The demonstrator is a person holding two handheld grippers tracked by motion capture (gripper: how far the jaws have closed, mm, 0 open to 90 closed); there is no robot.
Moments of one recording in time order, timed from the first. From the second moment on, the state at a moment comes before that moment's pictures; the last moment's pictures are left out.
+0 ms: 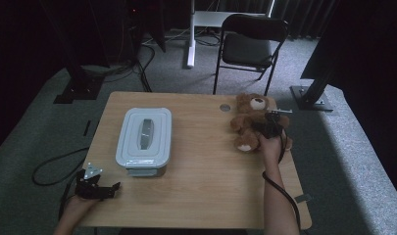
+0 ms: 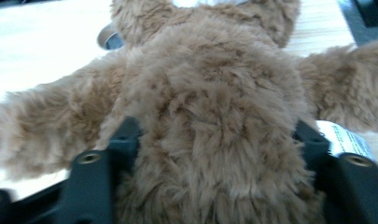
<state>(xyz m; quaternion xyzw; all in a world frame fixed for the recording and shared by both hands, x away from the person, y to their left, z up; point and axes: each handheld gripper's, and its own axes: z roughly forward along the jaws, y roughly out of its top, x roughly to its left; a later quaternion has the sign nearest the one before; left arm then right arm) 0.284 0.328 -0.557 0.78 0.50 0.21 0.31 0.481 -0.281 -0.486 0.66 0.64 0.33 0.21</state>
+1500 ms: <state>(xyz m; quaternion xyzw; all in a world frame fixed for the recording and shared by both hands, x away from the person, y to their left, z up) 0.345 0.330 -0.536 0.75 0.53 0.24 0.31 0.446 -0.120 -0.490 0.51 0.74 0.42 0.13</state>
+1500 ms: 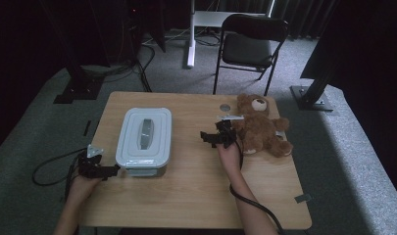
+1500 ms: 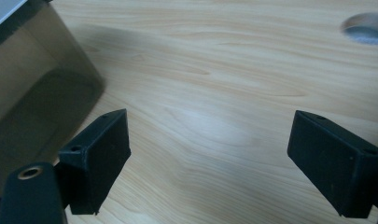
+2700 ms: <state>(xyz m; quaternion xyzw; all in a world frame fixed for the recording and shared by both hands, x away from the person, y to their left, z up) 0.372 0.268 -0.526 0.79 0.46 0.21 0.34 0.476 -0.070 -0.519 0.47 0.79 0.39 0.07</state>
